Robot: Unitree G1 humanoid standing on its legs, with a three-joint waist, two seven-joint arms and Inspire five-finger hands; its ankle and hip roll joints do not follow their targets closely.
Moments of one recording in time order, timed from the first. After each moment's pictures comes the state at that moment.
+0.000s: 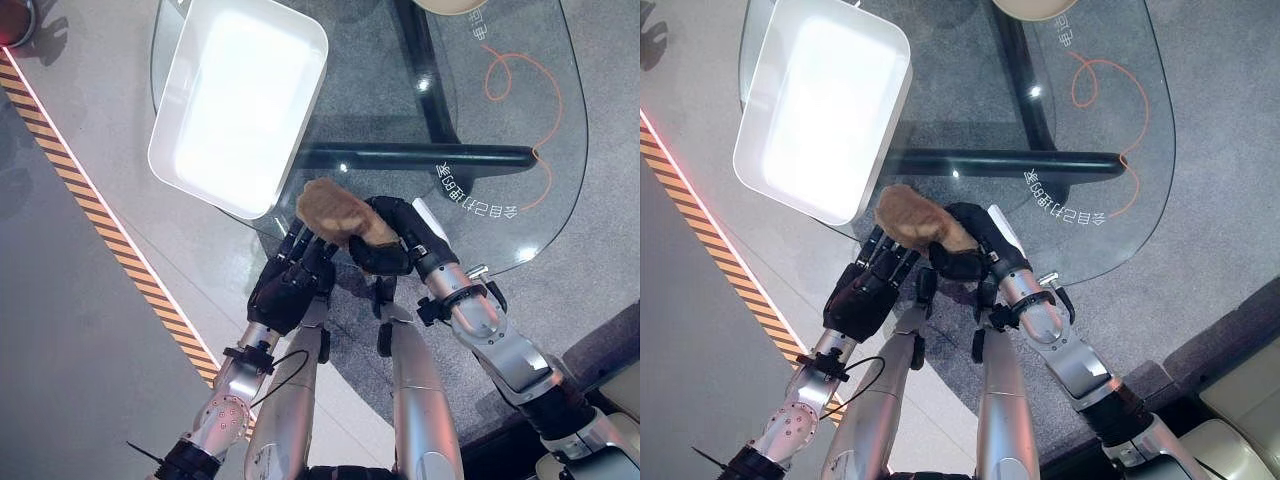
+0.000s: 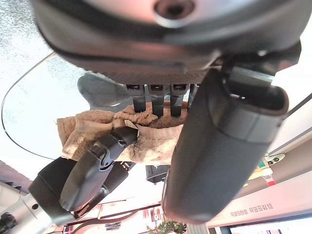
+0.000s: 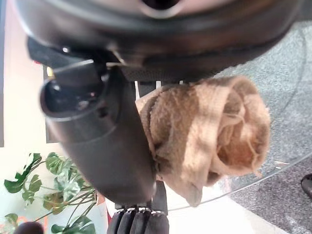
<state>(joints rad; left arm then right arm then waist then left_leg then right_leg) -0.05 0.38 -0.42 0.03 -1.39 -0.23 -0.34 -0.37 -0.60 0.45 -0.17 0.20 0.10 -0.15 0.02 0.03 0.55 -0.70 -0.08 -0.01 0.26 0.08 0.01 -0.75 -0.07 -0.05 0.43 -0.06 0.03</state>
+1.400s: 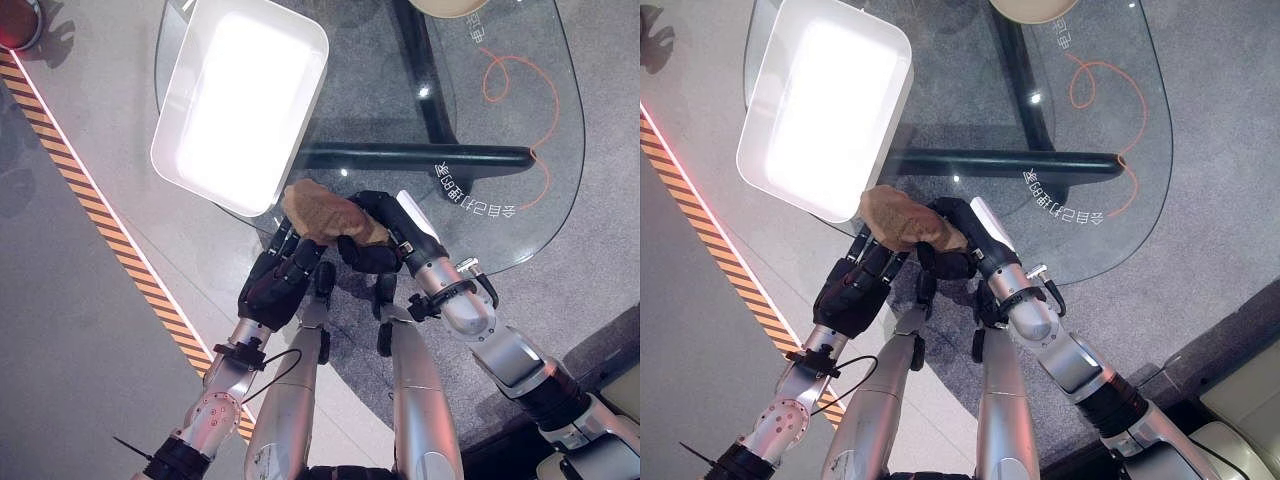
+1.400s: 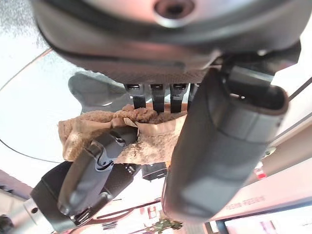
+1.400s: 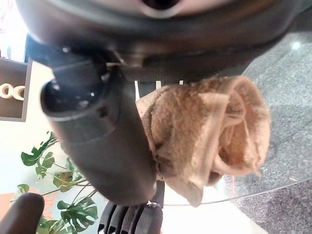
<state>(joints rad) -0.06 0.41 -0.42 0.01 -1.44 -0.27 -0.34 -0.44 -0.61 0.54 -0.17 0.07 0.09 -0.18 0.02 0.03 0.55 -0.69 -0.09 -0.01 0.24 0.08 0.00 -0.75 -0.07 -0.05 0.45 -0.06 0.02</state>
